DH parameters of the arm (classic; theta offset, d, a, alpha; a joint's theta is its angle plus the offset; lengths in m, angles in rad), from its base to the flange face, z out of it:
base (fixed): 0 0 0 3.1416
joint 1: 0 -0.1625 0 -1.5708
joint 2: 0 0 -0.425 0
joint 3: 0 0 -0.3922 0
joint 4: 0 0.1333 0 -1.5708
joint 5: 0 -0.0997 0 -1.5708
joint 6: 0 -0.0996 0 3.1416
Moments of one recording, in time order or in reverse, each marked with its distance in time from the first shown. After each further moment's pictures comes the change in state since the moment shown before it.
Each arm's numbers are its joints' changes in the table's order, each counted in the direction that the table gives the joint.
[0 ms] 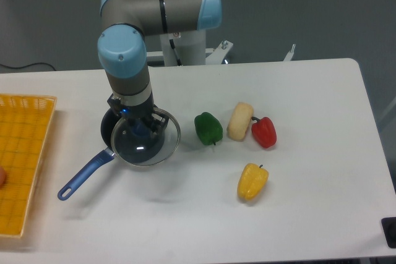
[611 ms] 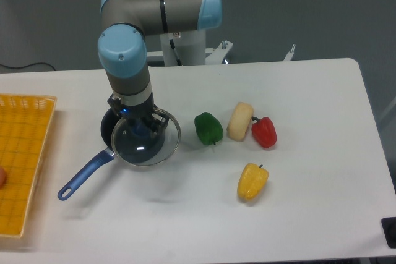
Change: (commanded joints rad) arm 0.000 -0.005 0.009 0.008 -0.012 0.000
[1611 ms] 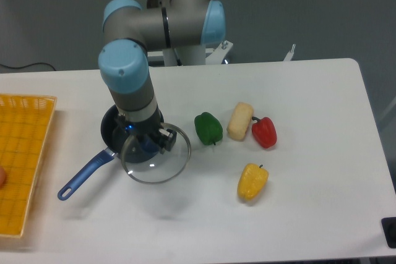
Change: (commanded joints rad) arm -0.014 -0.120 0.100 0.058 -0.083 0.006
